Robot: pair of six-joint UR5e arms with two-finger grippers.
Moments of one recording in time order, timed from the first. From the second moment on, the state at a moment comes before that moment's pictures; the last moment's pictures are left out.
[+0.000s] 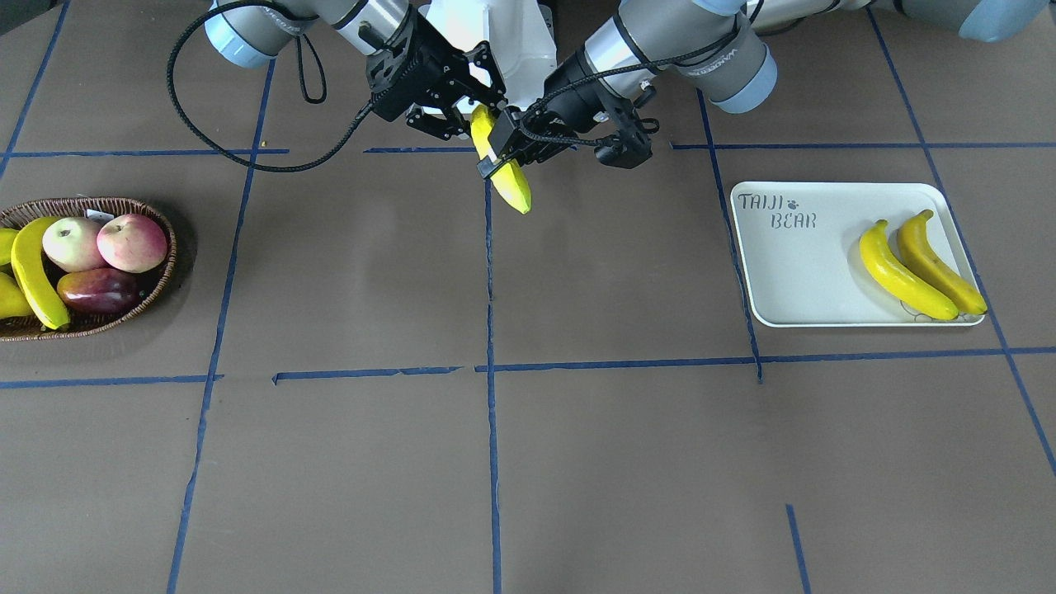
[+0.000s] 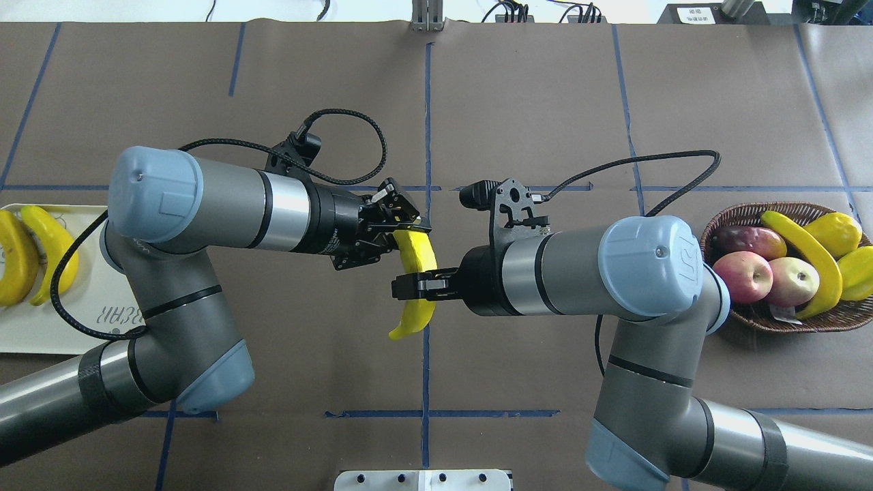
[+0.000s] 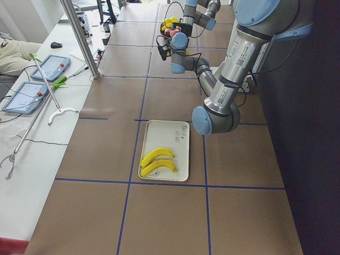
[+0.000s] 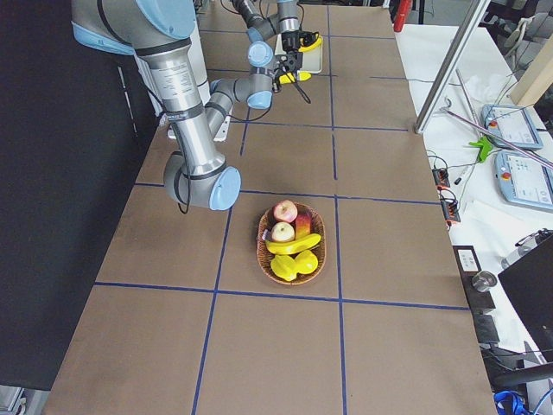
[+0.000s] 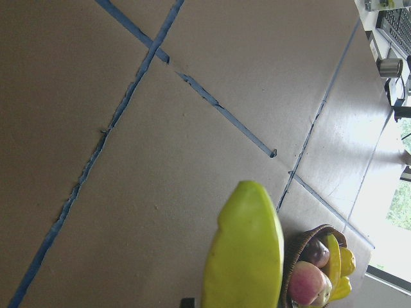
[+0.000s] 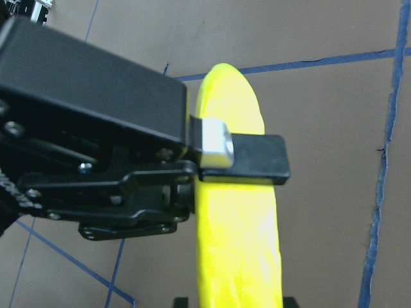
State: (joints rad) left arm -0.56 -2.11 -1.79 -2.38 -1.94 -2.00; right arm 0.42 -1.09 1.93 -0.93 1.83 1.31
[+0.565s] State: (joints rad) left arm -0.57 -2.07 -1.79 -2.38 -1.94 -1.98; right arm 0.50 -1.10 1.94 -0.93 1.93 1.31
